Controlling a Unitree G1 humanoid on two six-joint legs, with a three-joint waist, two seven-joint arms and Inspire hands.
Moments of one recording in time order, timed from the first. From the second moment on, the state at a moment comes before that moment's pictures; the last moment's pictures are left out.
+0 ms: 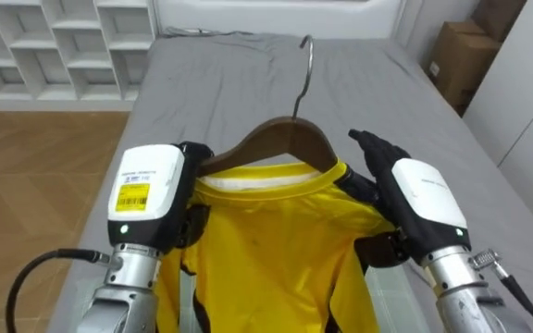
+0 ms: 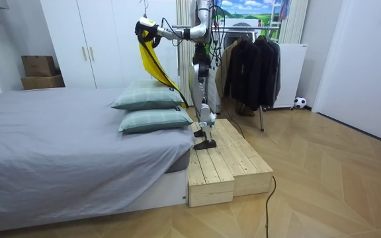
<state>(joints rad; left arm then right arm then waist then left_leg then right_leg) -0.07 0.30 -0.19 -0.01 0.96 -0.02 0.35 -0.05 -0.33 0.19 -0.03 -0.75 -0.02 -0.12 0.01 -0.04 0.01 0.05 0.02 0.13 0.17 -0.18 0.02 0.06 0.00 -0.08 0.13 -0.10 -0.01</state>
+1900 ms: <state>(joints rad) -0.07 0.25 -0.28 -0.06 0.99 0.12 0.27 -0.10 -0.24 0.23 0.11 -0.72 0.07 -0.28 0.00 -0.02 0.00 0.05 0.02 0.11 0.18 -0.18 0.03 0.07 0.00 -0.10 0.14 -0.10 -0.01</state>
